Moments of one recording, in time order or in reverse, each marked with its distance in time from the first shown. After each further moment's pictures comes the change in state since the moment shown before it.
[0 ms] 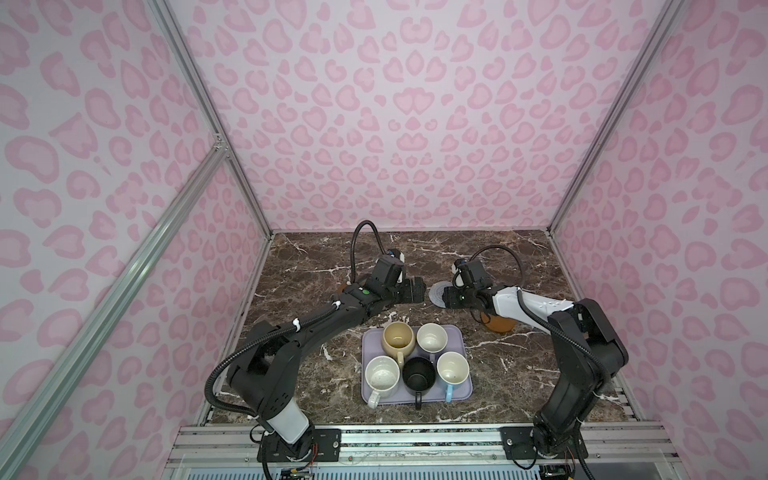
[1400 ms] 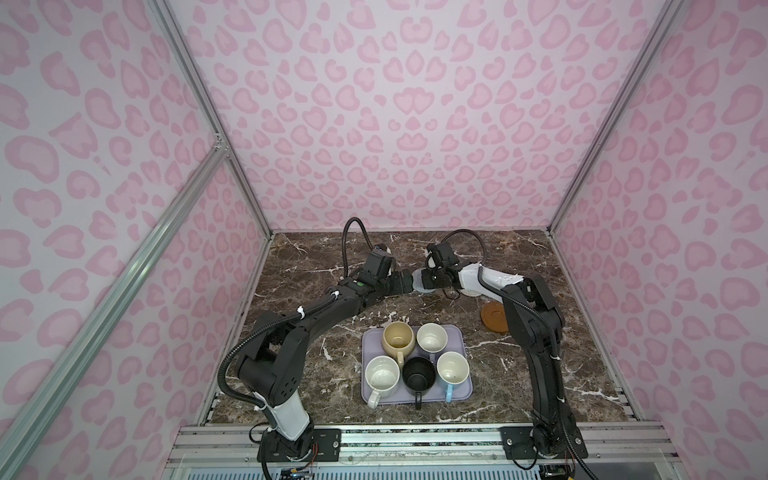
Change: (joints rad) left arm 0.100 0.066 0.010 0.028 -0.020 -0.013; right arm 0.053 0.419 0.524 -0.121 -0.021 -0.011
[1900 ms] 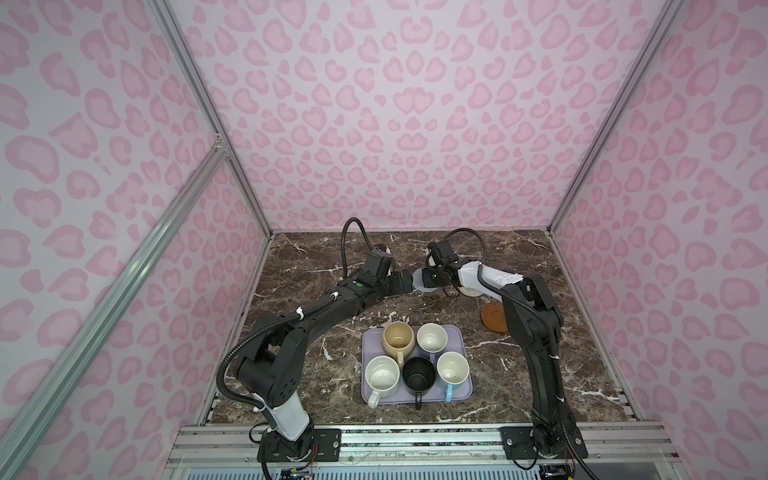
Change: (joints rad) left arm 0.001 -0.012 -0.007 0.010 -0.001 0.000; right arm -0.002 0.005 0.044 -0.064 0.012 0.008
